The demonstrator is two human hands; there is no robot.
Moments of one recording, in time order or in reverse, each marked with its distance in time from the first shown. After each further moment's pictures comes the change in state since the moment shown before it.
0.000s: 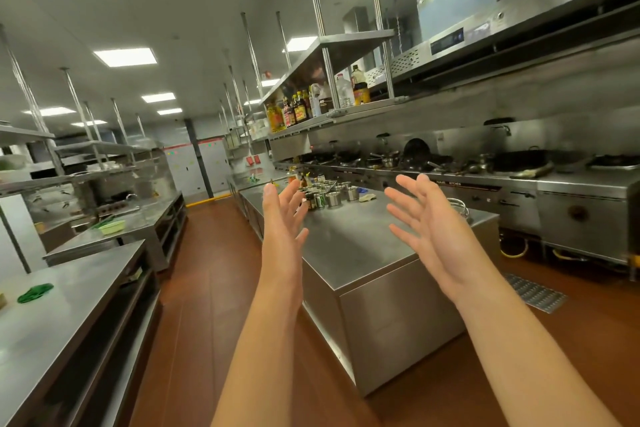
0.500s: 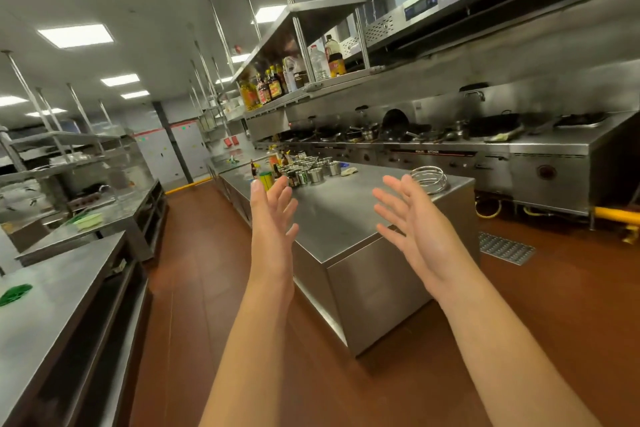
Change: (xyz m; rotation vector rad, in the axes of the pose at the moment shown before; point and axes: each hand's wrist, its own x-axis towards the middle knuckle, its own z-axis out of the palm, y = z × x) left_hand -0.013 -0.018 -0.001 0.039 -0.031 -0.072; right_hand -0.029 0.021 -0.004 0.009 0.097 0.074
